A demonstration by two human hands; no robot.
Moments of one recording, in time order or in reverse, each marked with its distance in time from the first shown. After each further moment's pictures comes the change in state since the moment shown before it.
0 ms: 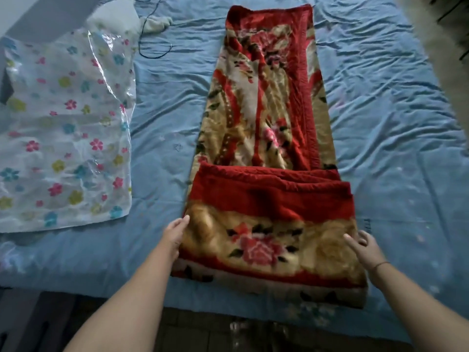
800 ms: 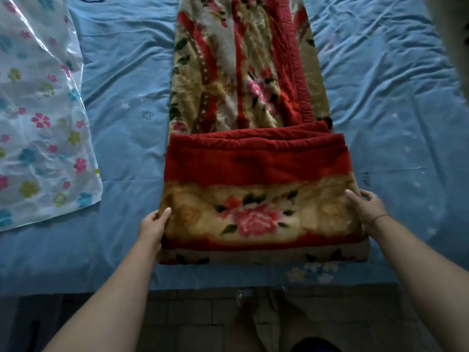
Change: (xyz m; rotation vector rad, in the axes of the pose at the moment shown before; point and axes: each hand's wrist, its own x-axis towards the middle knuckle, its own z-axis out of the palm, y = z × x) left_hand 0.047 -0.043 -0.032 0.146 0.050 0.002; right_hand 0.021 0.021 0.019 0.160 0.118 -0.001
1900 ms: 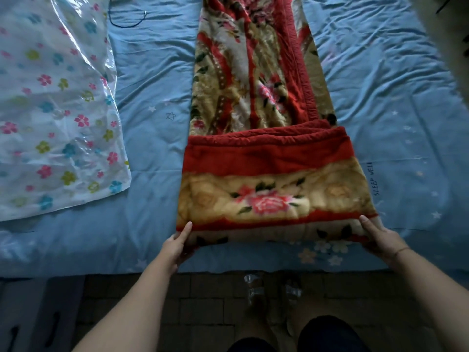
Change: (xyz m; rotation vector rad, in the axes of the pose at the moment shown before) left_hand -0.084 -0.058 -0.042 -0.065 -0.141 -0.173; right_hand -0.102 0.075 -0.046 -0.028 -0.123 0.128
